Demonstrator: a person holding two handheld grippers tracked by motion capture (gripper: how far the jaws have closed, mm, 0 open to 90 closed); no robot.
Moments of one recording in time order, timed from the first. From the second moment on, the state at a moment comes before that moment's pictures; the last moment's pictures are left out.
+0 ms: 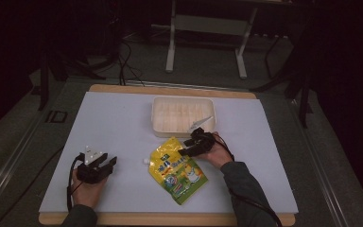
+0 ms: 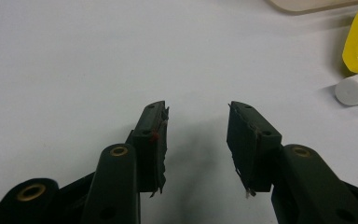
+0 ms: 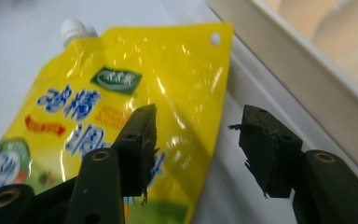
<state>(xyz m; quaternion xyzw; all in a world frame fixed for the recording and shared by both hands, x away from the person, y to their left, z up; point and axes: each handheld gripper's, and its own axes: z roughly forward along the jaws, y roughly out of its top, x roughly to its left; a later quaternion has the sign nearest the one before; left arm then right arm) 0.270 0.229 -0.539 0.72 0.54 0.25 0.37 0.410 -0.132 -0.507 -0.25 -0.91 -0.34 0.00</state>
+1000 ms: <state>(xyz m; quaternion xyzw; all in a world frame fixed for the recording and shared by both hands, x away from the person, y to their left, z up) 0.269 0.228 -0.539 0.72 0.53 0.25 0.37 0.413 -0.124 -0.509 -0.25 -0.90 -0.35 -0.02</state>
